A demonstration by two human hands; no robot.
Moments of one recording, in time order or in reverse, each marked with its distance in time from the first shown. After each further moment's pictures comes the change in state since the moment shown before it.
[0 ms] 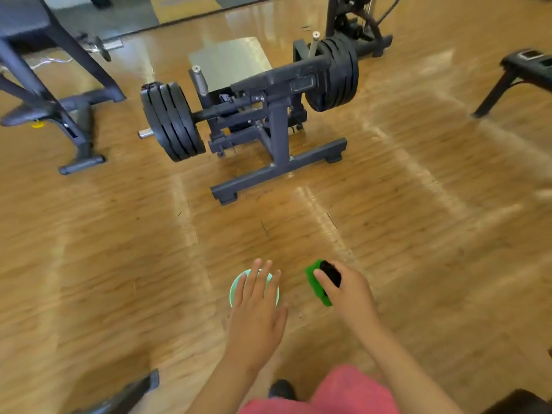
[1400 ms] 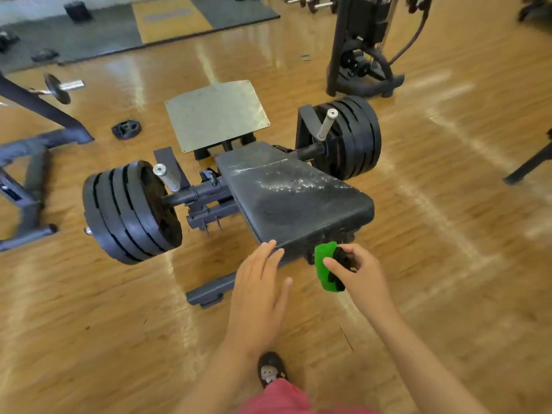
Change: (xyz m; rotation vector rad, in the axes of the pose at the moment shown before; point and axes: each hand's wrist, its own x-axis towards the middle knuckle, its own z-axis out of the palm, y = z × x) left_hand 0.629 -0.147 -0.026 -0.299 0.142 -0.013; right_hand 0.609 -0.159 -0.071 0.361 0.089 0.025
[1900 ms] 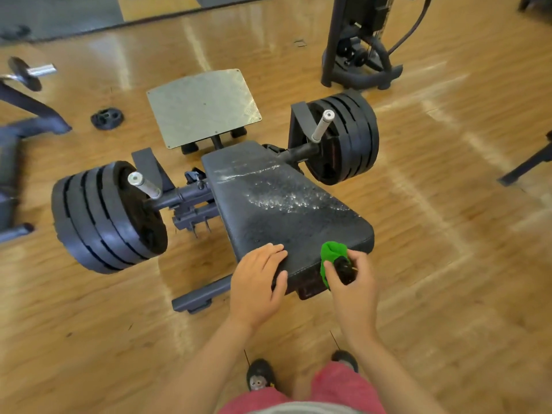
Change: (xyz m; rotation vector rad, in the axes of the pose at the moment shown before) left_hand 0.096 -0.036 0.054 0.006 0.057 0.128; right_hand 0.058 0.010 0.018 -0.046 0.342 -0.095
